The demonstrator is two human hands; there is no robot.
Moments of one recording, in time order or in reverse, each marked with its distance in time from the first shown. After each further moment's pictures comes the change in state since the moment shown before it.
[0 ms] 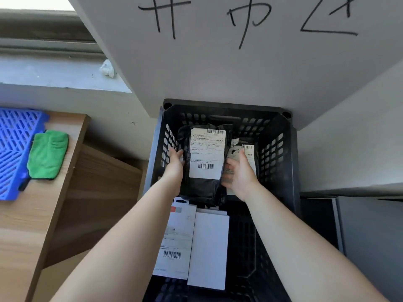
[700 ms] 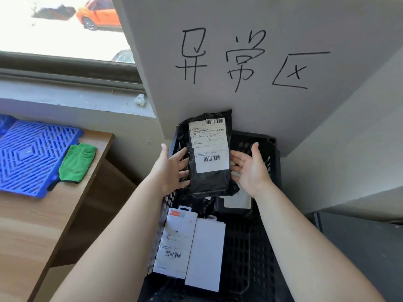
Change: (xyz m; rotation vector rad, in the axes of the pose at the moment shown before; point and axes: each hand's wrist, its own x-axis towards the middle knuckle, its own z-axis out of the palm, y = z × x) left_hand -0.125 0.044 -0.044 -0.124 -0.409 0.134; right_hand -0.105 -0.064 0.012 -0.038 -0.141 -0.326
